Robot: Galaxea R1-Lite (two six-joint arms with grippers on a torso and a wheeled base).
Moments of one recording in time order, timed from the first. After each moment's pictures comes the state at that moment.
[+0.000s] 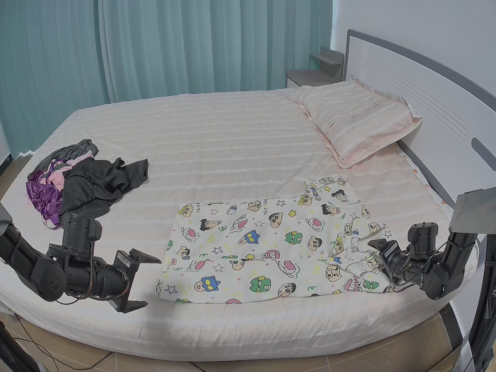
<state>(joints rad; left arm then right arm) -0.15 1.78 -0.46 -0.46 -0.35 -1.29 0.10 2.26 -0.45 -1.20 0.02 1.02</state>
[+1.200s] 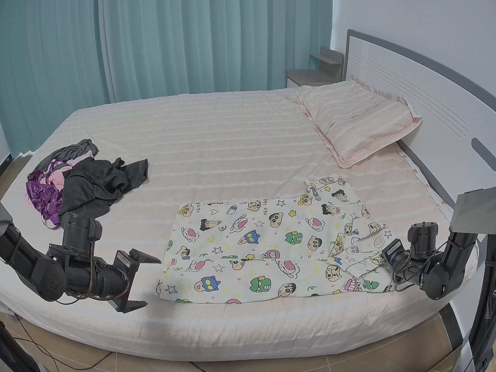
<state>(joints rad) -0.15 1.78 -0.46 -0.46 -0.35 -1.29 0.10 2.26 -0.45 -1.20 -0.09 1.06</state>
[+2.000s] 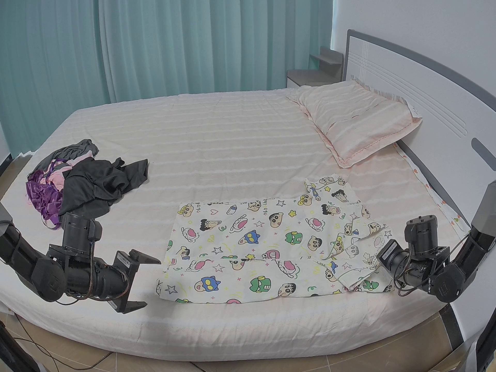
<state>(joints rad) -0.15 1.78 -0.46 -0.46 -0.35 -1.29 0.27 1.99 -0.41 -0.91 -0.24 1.00</state>
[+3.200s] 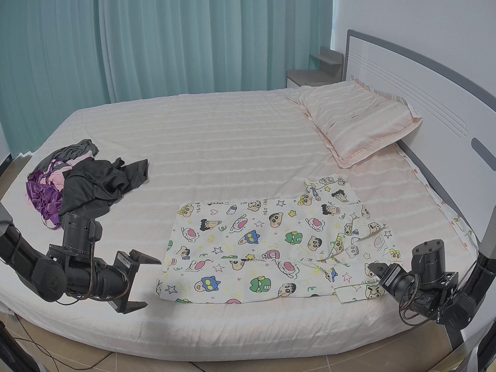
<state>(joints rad) -0.15 1.78 -0.46 -0.46 -0.35 -1.29 0.39 1.92 -0.17 -1.06 -0.30 0.99</state>
